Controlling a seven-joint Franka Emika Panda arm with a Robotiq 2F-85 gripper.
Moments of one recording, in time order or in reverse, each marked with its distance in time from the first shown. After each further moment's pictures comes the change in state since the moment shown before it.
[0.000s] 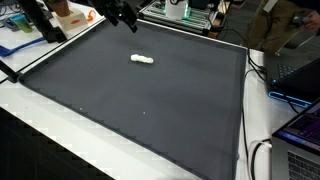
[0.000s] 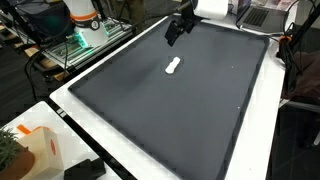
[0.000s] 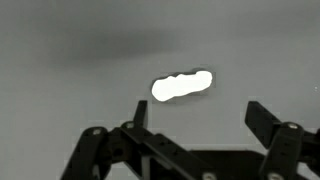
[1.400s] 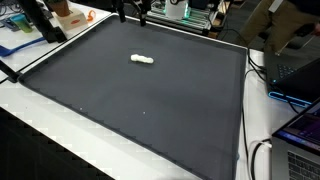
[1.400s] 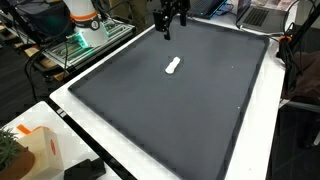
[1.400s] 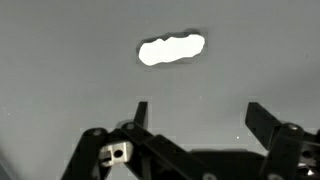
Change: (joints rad) arm 0.015 -0.450 0.047 -0.693 0.047 0.783 -0.072
